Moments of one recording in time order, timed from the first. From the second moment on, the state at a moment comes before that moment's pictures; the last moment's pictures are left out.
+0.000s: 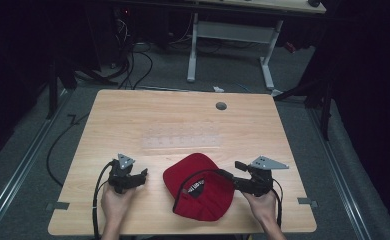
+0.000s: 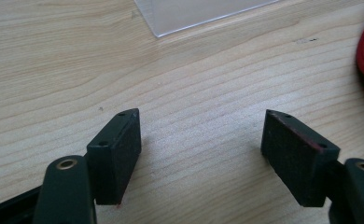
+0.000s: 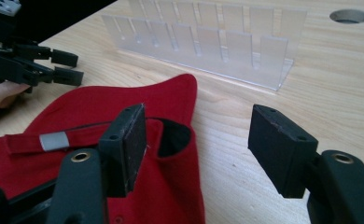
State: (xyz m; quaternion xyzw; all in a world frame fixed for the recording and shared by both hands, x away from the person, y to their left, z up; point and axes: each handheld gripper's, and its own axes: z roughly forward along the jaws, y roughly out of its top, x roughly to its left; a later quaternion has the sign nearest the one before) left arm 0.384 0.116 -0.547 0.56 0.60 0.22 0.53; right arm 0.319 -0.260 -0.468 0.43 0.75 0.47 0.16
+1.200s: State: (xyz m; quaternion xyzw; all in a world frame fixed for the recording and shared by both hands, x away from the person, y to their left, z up) left arm 0.384 0.115 -0.547 0.56 0.60 0.22 0.53; right arm 0.355 -0.227 -0.521 0.41 0.80 0.43 0.06
